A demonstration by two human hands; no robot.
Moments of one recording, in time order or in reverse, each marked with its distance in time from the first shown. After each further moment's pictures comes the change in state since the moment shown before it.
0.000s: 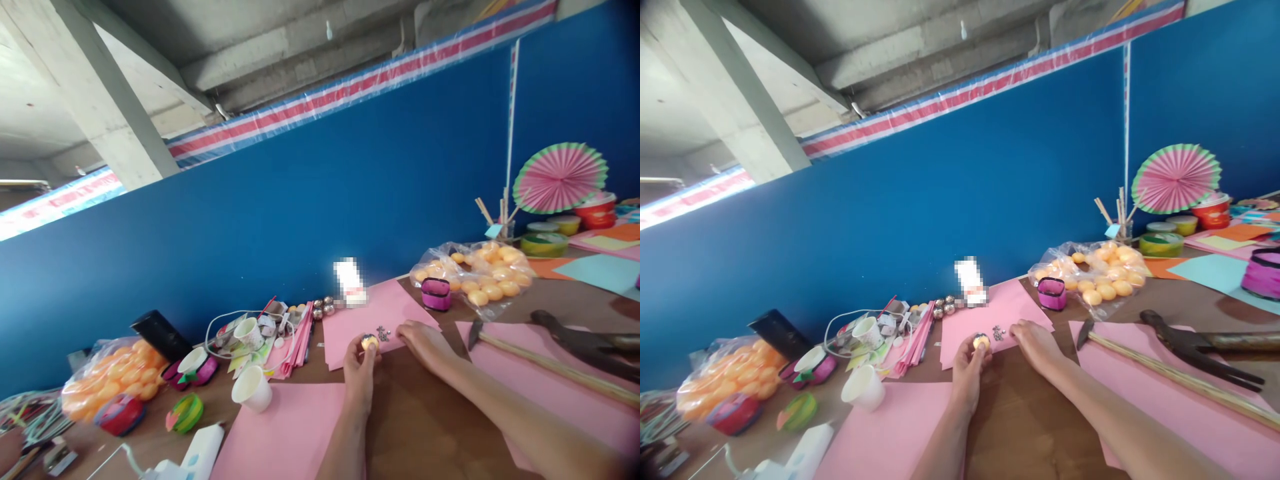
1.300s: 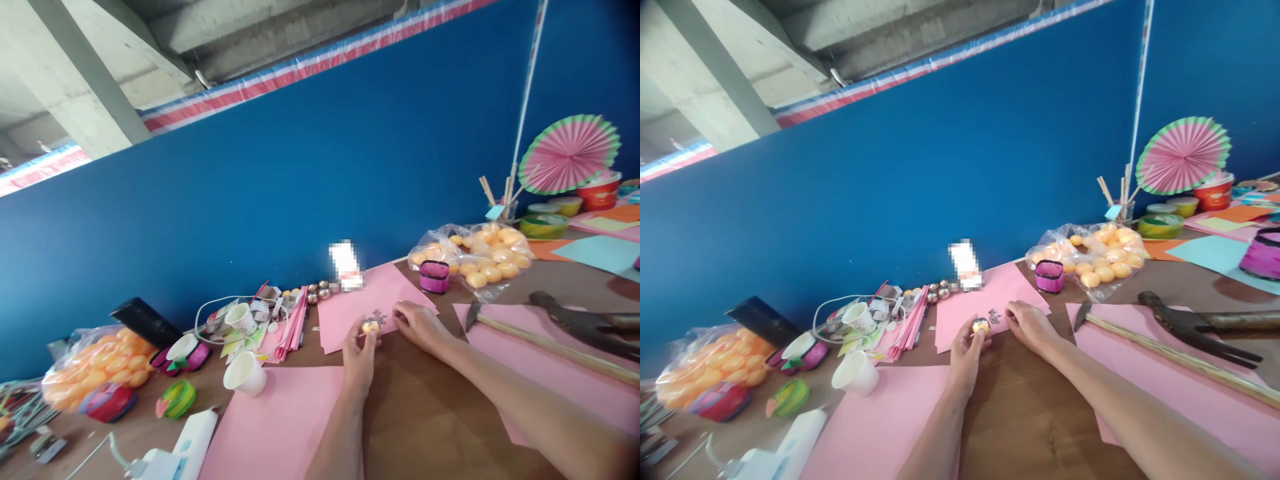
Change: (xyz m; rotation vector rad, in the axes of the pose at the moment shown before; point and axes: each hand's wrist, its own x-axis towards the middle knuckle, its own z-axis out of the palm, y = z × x) left_hand -0.002 0.002 0.001 0.047 -0.098 0.011; right_hand 0.002 0.002 0.006 0.164 0.137 -0.040
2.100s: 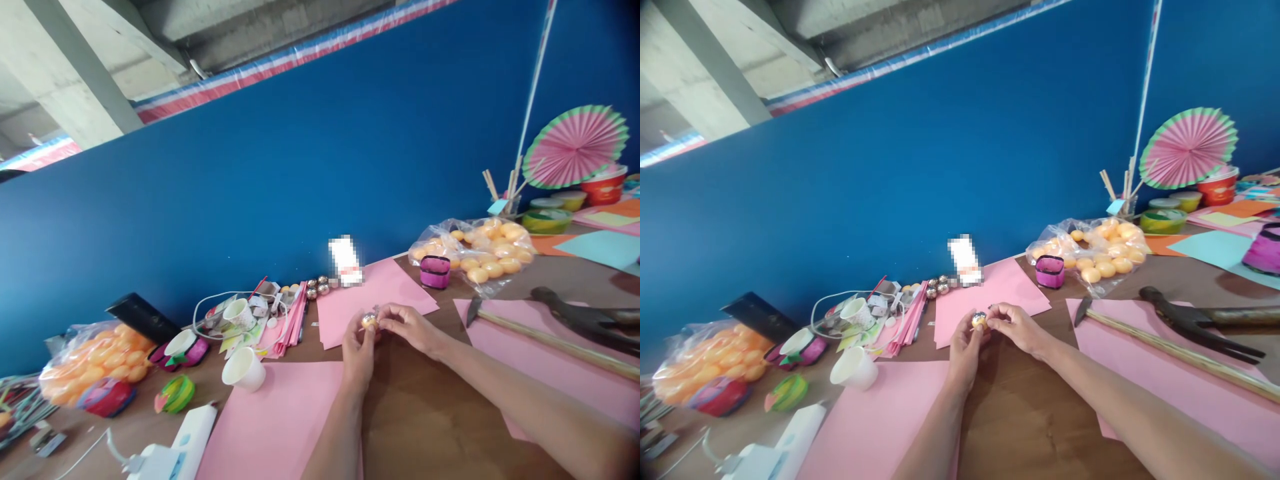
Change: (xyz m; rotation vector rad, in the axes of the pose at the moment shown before) left_hand -0.001 0.000 0.002 -0.042 -0.001 0.011; right_hand 0.000 -0.030 0.004 0.942 -0.160 0.140
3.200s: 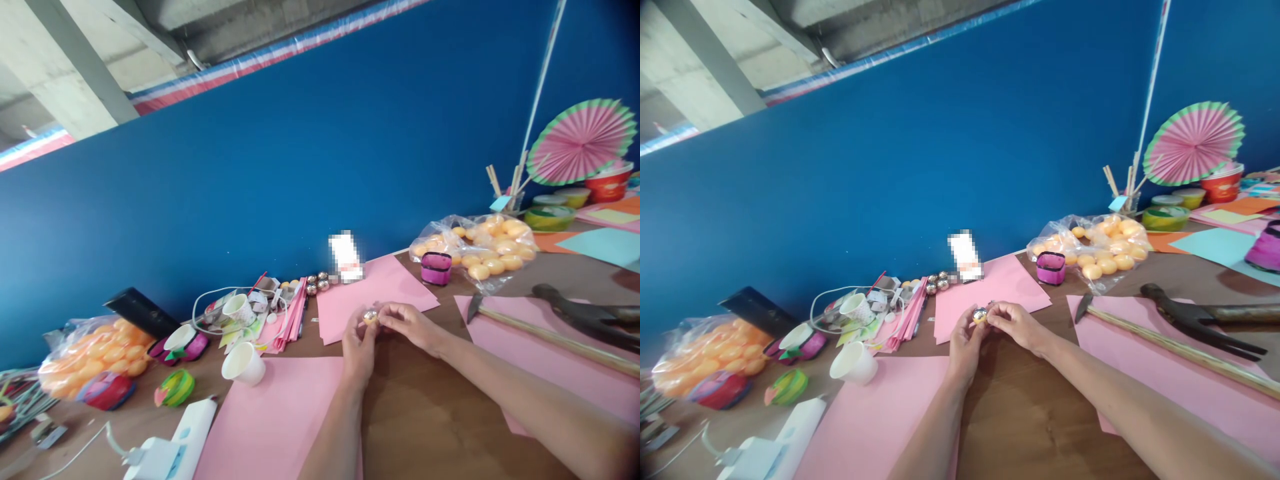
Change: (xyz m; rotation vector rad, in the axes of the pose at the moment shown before) left_hand 0.002 -0.005 -0.005 0.109 -0.067 0.090; right_hand -0.002 0.005 0.003 0.156 -0.036 0.114
